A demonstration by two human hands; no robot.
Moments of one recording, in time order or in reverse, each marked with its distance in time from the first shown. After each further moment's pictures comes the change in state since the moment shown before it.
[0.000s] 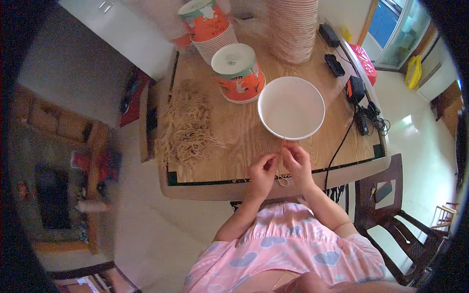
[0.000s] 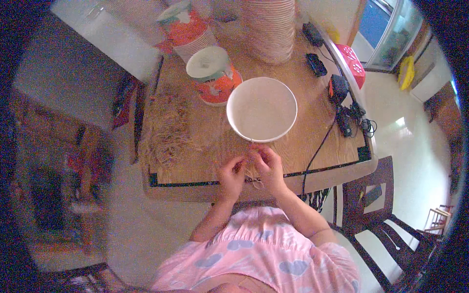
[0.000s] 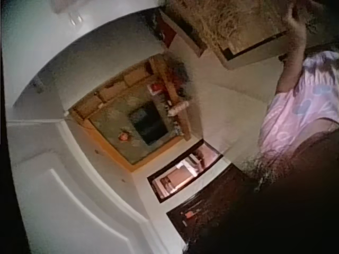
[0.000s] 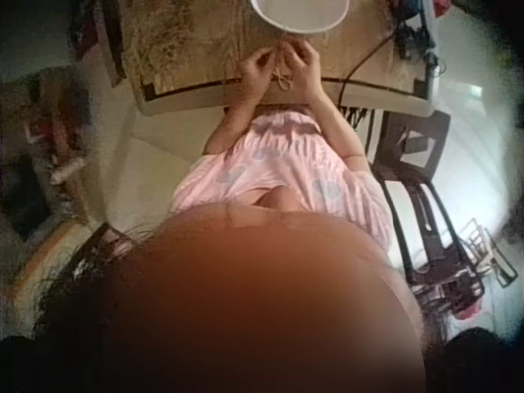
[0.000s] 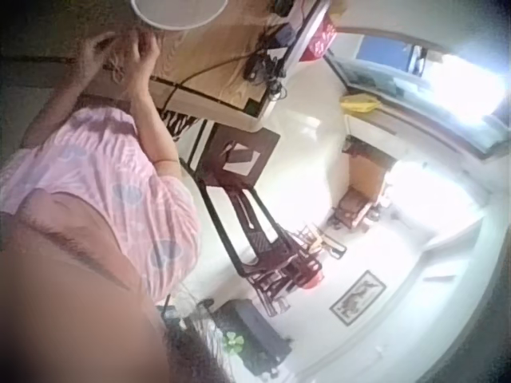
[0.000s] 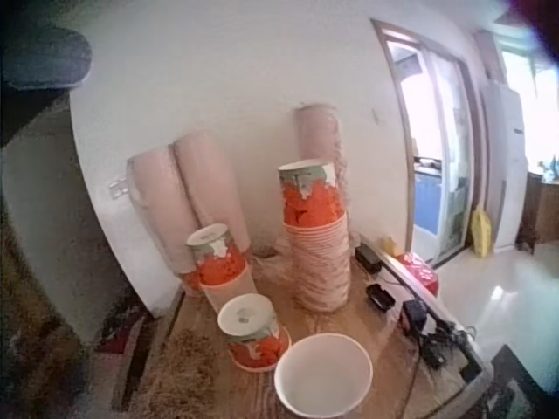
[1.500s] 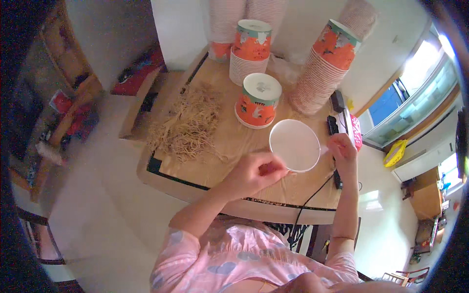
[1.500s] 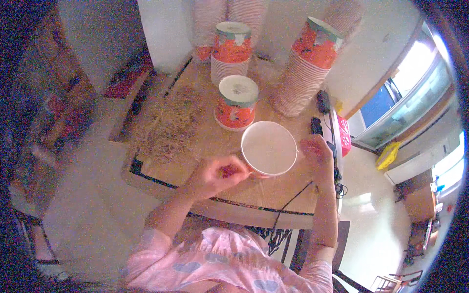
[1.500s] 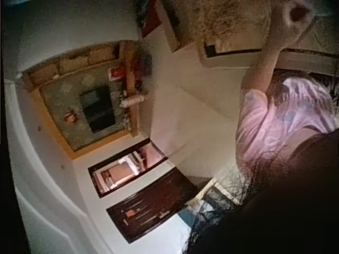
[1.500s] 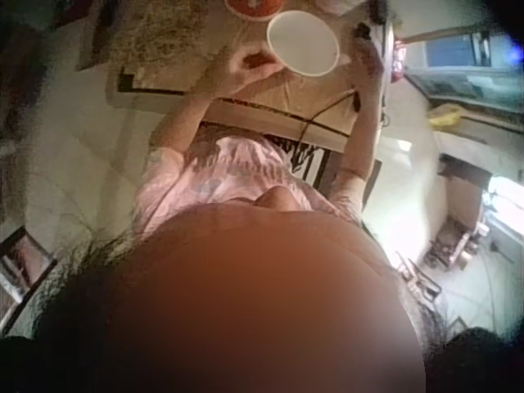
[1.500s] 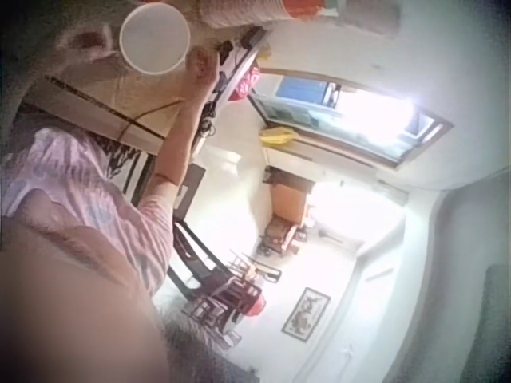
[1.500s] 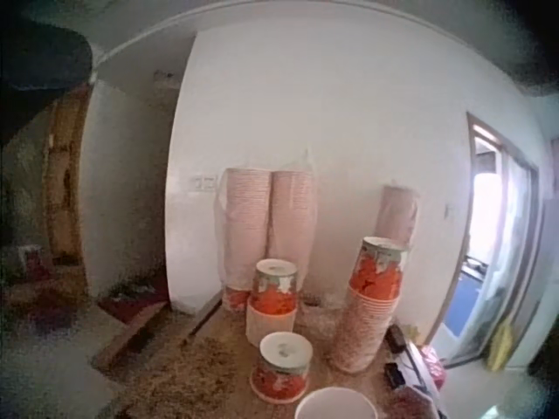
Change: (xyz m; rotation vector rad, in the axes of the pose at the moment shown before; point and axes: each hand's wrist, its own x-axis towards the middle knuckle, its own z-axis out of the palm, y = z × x) left_hand 0.049 0.114 -0.082 -0.334 -0.445 0.088; right_hand 0.086 -0.162 -0.067 -0.589 -0.235 -0.466
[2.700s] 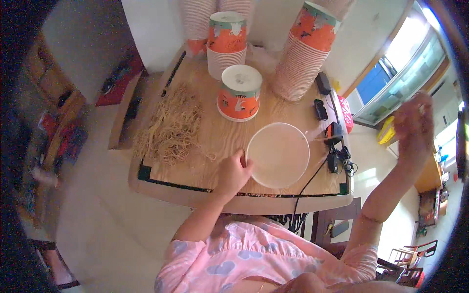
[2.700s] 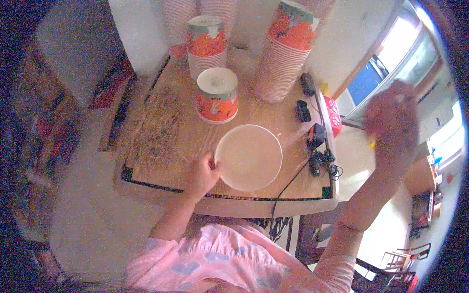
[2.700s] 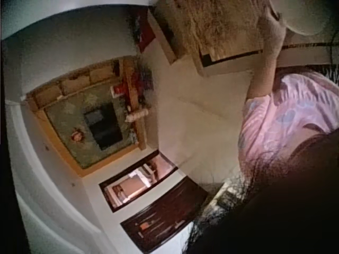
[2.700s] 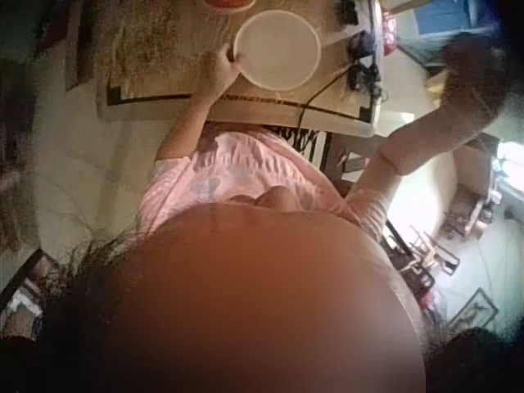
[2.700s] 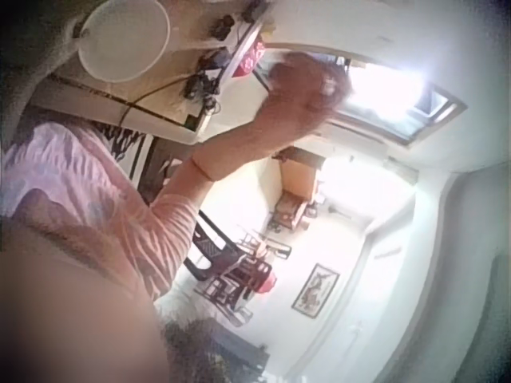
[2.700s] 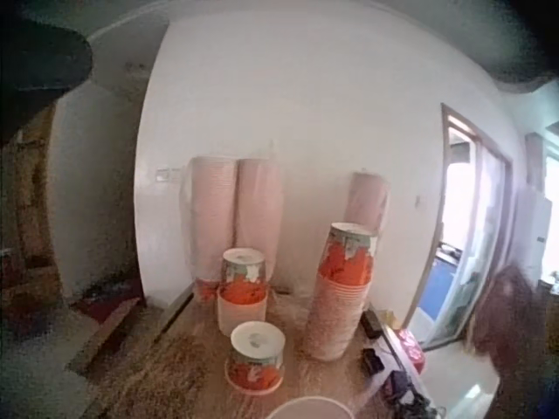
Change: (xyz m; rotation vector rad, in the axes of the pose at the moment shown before) left_hand 0.005 -0.090 0.015 0.593 0.396 -0.117; right_hand -0.001 -0.164 -0.087 0.117 0.234 -0.139
